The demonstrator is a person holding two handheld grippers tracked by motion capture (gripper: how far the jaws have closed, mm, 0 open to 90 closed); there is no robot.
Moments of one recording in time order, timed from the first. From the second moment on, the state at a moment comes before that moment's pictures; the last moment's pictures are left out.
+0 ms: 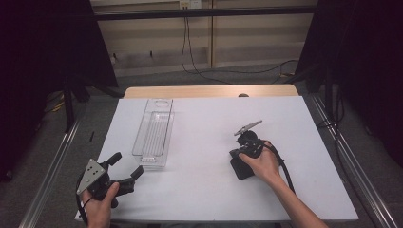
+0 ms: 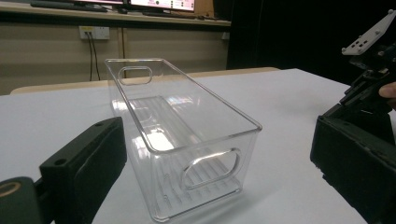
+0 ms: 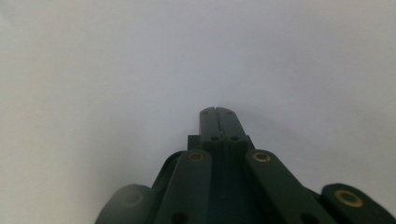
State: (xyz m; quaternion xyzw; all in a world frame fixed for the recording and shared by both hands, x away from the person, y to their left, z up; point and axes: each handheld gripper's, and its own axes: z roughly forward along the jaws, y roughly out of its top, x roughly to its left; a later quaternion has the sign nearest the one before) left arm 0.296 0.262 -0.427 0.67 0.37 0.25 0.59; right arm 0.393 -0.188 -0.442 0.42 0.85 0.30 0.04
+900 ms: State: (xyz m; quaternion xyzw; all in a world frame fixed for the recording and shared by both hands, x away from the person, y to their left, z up) left arm 0.296 0.260 -0.428 0.68 0.37 0.25 0.59; right arm 0.338 -0.201 -0.441 0.39 0.87 0.31 0.03
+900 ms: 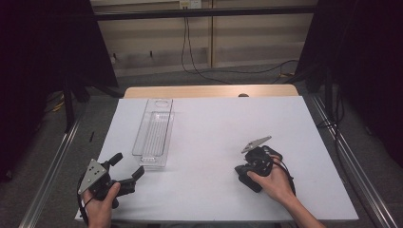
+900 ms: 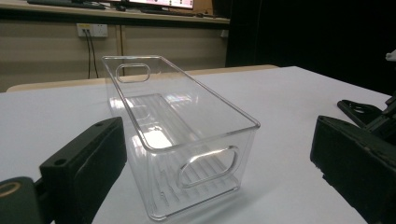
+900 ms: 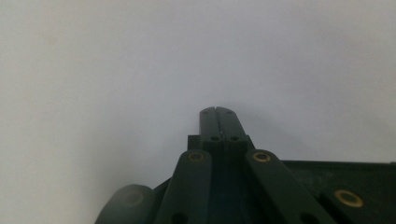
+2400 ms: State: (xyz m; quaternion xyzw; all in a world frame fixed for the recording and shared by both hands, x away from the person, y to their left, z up) left arm 0.297 0.259 -0.429 0.68 0.37 0.25 0.58; right arm 0.279 -0.279 -0.441 0.45 0.83 0.32 0.06
